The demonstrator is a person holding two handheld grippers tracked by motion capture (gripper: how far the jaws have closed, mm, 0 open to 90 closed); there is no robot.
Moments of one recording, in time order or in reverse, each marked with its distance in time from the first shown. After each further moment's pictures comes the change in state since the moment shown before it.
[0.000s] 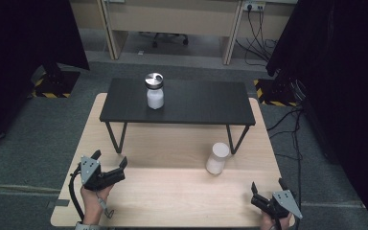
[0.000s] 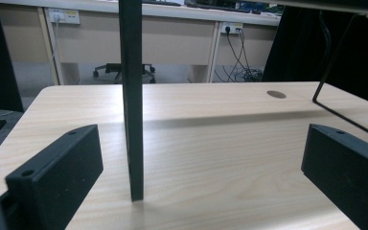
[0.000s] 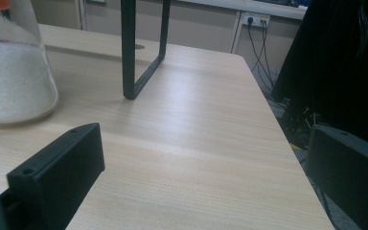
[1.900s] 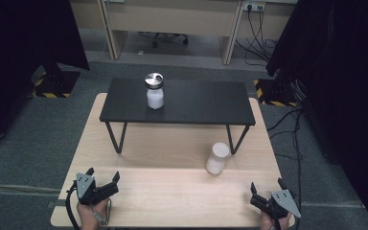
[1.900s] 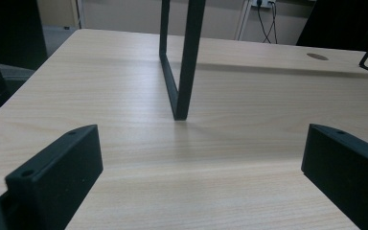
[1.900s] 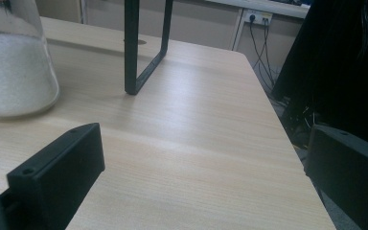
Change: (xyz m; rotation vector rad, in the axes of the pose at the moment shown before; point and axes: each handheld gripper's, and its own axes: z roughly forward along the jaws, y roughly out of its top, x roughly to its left) left arm 0.014 -0.052 -0.013 0.073 0.098 -0.059; right arm 0.001 0.002 0.001 0.014 0.003 -0.021
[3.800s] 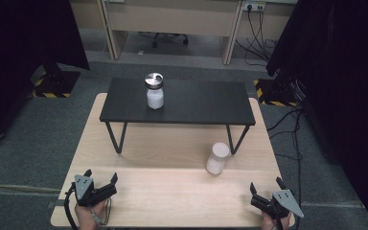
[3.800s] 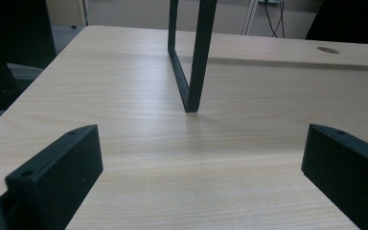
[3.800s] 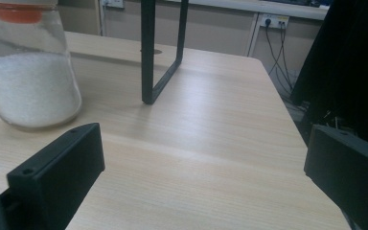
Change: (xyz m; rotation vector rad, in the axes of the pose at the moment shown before) left arm 0.000 -0.004 -0.001 0.009 0.018 0.021; right arm -0.012 0.000 -0.001 -0.024 0.073 0.037
